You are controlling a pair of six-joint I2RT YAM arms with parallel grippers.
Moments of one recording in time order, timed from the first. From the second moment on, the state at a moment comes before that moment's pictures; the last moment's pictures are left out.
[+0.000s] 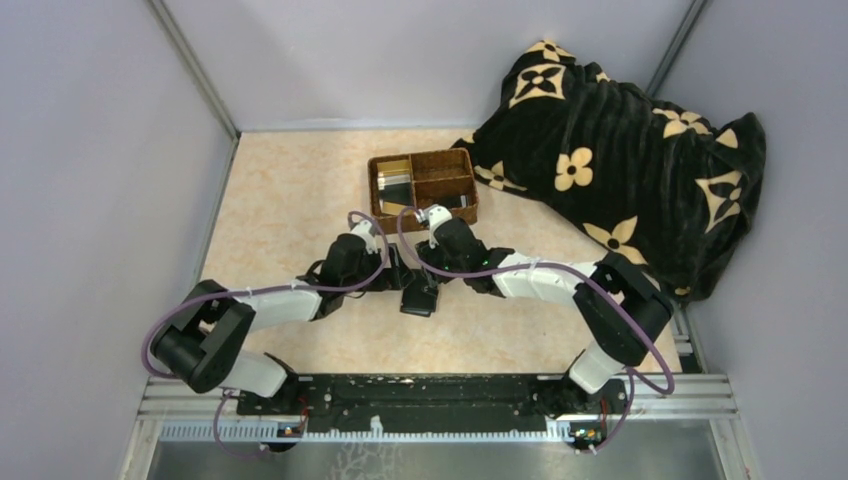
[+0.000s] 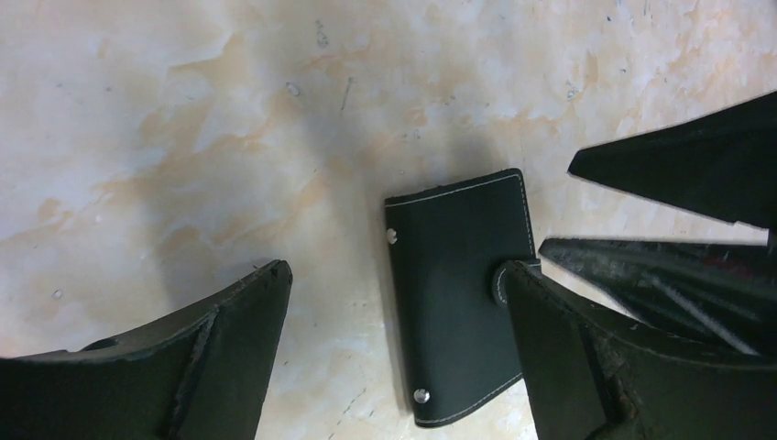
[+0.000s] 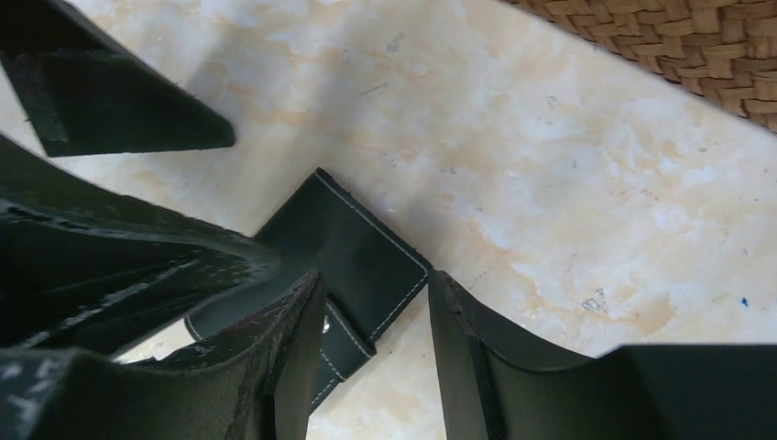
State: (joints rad) left arm -0.61 1.42 0.47 0.34 0.09 -0.60; right arm 0.83 1.58 0.86 0.03 0.06 0.23
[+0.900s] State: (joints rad) left arm -0.66 1.59 0.67 0.22 -0.13 -0.60; right arm 0.91 1.54 0.77 0.03 0.07 0.21
